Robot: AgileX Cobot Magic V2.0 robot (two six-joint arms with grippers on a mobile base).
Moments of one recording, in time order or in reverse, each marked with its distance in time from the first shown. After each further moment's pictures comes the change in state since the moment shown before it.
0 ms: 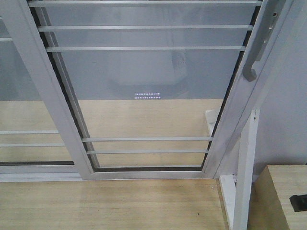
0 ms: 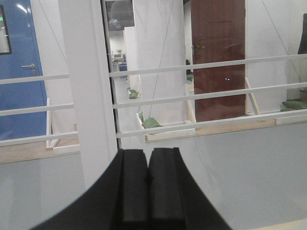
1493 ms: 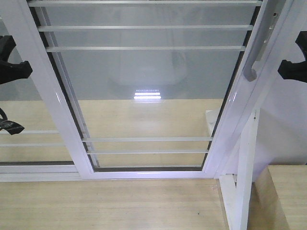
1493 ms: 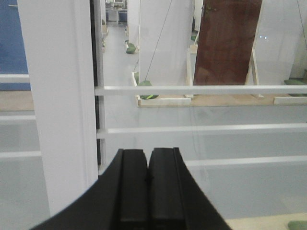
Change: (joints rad) left arm 0.000 1.106 -0.609 -0.048 -0.314 -0.081; right arm 0.000 0.872 -0.627 0.094 -0.044 0.087
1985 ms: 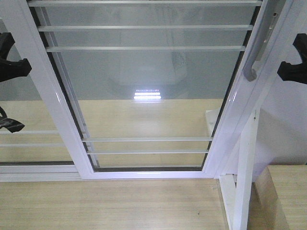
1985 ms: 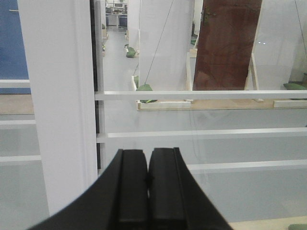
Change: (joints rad) left arm 0.000 0.000 -0.001 0.000 -0.007 0.000; right arm 0.000 0.000 0.000 -0.009 0.020 -0.001
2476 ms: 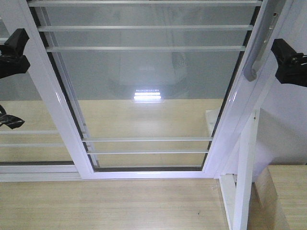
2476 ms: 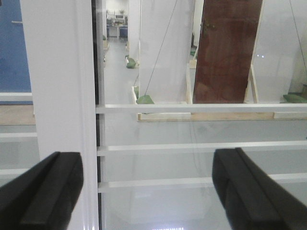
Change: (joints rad) left arm 0.000 0.000 0.000 -0.002 -0.049 0.000; right arm 0.000 0.016 0.000 -0.015 0.009 0.000
